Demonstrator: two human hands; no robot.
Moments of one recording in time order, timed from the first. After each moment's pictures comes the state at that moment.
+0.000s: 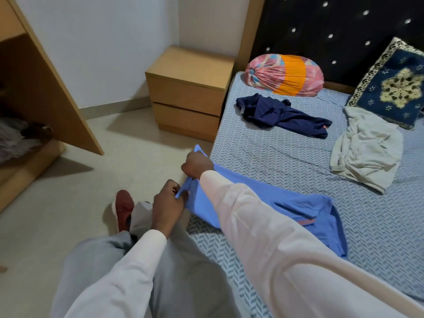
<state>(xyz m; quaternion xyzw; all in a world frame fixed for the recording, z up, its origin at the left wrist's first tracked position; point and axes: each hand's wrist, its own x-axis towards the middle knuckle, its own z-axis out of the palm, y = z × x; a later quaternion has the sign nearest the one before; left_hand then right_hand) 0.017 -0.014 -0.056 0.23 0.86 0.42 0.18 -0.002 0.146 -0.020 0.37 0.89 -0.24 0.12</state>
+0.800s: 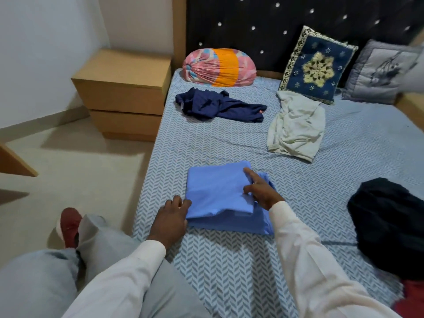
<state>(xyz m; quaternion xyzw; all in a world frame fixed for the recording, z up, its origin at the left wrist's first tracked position) 0.141 0.056 -0.106 0.61 0.78 0.05 0.08 0.364 0.283 -0.077 0.51 0.61 -0.60 -0.13</state>
